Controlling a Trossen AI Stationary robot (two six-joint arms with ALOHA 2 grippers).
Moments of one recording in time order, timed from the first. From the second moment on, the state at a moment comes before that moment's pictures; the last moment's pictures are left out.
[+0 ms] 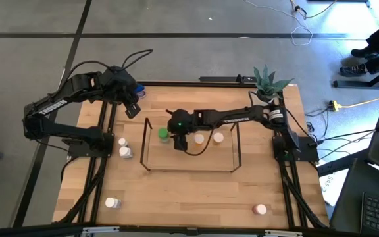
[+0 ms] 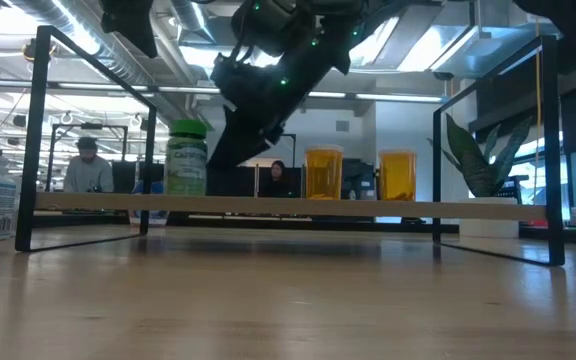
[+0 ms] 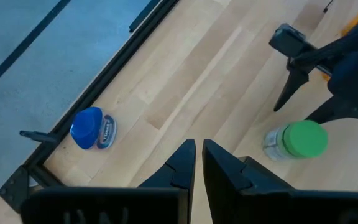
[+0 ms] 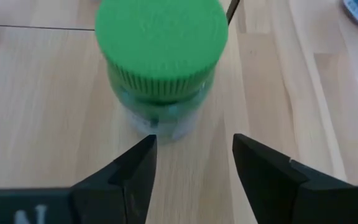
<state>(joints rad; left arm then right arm) 0.41 1.05 1.35 -1.14 -0.21 -0.15 -0.06 2.13 1.64 -0.35 0.02 -0.09</state>
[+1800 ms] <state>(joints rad) 1.07 1.47 1.35 -1.15 0.06 -0.08 -0.09 1.70 1.67 -0.65 0.00 -0.11</state>
